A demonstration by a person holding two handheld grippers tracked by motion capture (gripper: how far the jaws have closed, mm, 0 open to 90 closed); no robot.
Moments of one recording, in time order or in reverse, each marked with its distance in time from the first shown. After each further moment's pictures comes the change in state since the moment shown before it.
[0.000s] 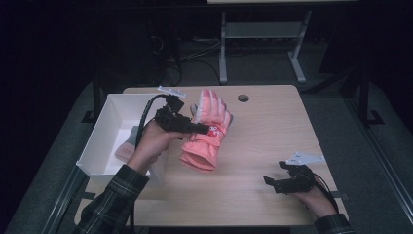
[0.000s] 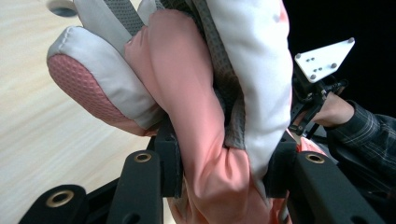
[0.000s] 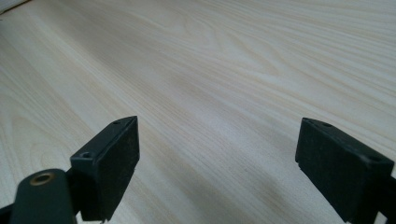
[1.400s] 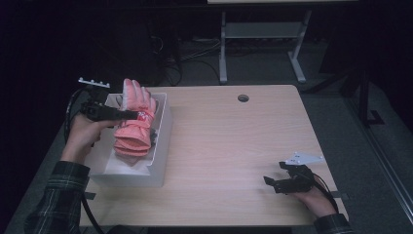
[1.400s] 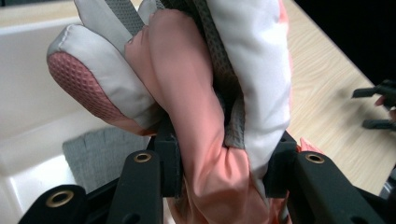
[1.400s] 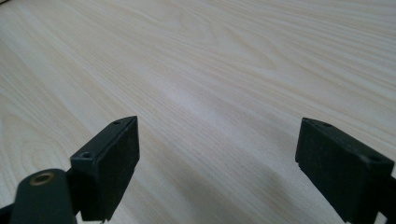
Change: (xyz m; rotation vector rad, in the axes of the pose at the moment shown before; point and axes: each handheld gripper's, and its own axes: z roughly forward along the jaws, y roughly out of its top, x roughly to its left) left arm 0.109 -0.060 -0.131 -0.024 0.309 -0.188; right arm -0.002 -0.002 0.002 0.011 -0.010 -0.002
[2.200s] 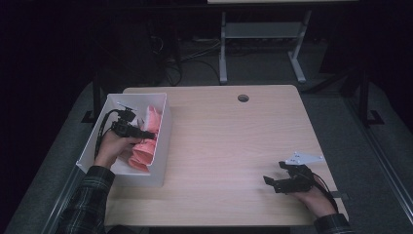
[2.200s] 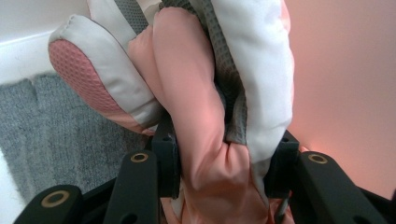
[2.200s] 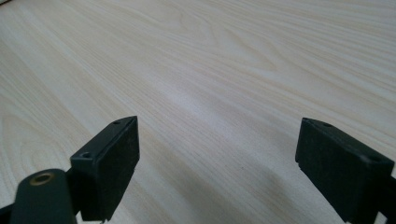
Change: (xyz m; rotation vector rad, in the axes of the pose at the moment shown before) left arm 0.032 -0.040 0.098 0.178 0.015 -0.056; right arm -0.001 0.000 0.001 0.000 0.001 -0.004
